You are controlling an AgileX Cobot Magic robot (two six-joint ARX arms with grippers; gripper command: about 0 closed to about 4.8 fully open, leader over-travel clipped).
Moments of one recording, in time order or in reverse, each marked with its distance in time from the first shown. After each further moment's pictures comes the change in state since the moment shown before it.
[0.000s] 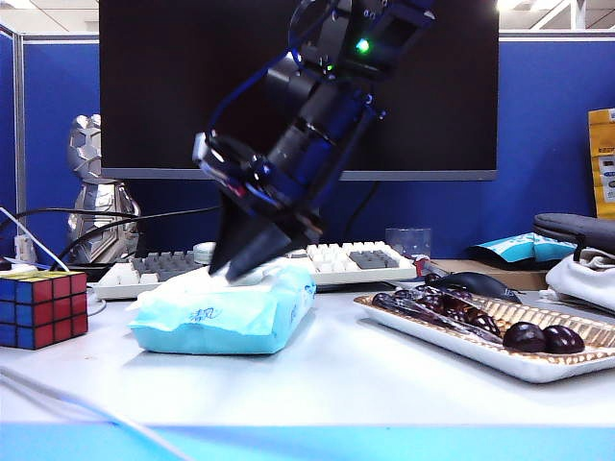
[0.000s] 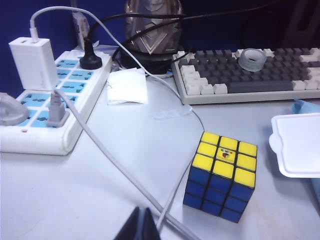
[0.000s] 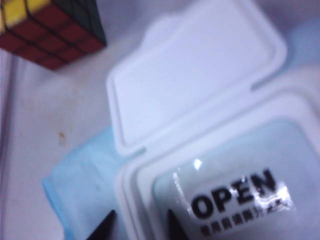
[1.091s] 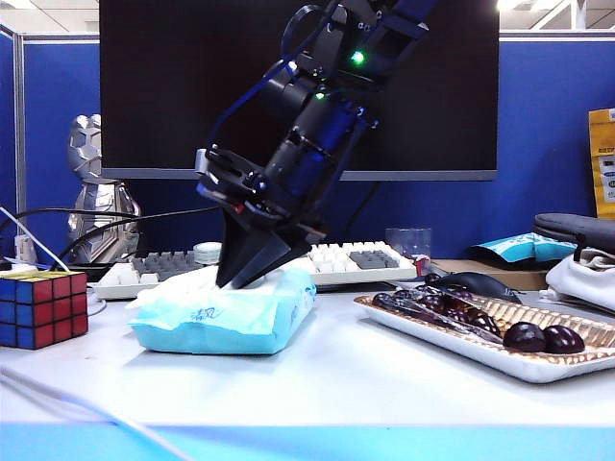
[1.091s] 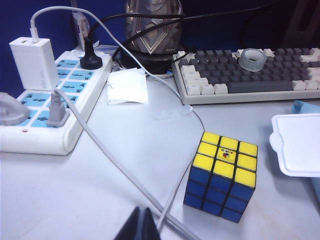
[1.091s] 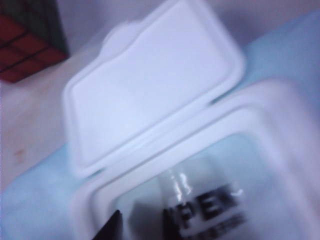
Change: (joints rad) left arm 0.000 0.000 0.000 0.000 0.000 0.000; right arm 0.001 0.029 0.006 0.054 0.113 0.024
